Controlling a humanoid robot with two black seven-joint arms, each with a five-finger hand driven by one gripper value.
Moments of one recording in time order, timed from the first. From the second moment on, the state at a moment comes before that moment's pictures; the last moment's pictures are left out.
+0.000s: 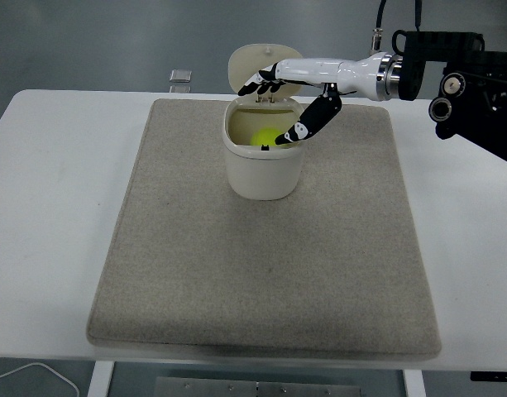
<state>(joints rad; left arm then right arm) 0.05 0.00 -0.04 -0.16 0.01 0.18 -0.14 1.39 -0.36 0.14 1.02 -1.20 0.28 0.30</state>
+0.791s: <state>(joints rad) 0.05 0.00 -0.04 -0.16 0.01 0.18 -0.14 1.29 -0.55 0.20 0.99 -0.90 0.48 0.30</state>
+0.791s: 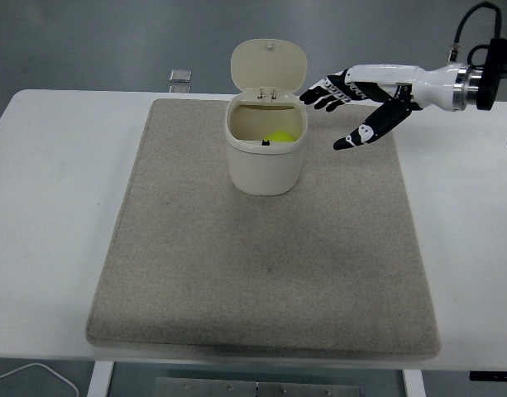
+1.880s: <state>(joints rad) 0.05 0.00 -0.04 -0.16 0.01 0.18 -0.13 1.18 -0.29 0.34 0.55 0.10 0.05 0.11</state>
